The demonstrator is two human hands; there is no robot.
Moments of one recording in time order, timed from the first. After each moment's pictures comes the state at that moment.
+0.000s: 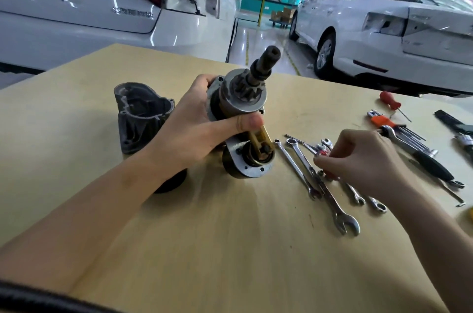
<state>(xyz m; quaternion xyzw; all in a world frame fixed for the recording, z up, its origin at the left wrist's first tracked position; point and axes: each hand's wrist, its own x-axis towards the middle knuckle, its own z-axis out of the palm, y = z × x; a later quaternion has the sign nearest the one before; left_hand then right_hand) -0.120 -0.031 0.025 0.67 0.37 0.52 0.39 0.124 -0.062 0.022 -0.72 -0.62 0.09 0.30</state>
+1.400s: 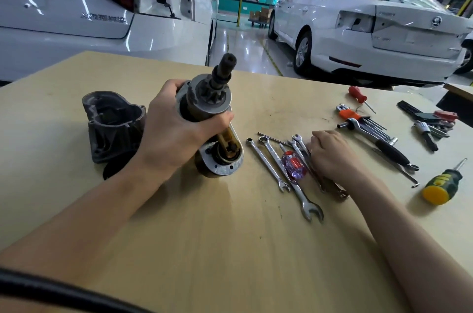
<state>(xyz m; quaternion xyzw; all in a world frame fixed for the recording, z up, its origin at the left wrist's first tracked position) -0.098 -0.031 0.022 0.61 0.43 0.58 0.31 0.174 -0.019 -0.013 -0.76 -0.62 0.03 0.21</state>
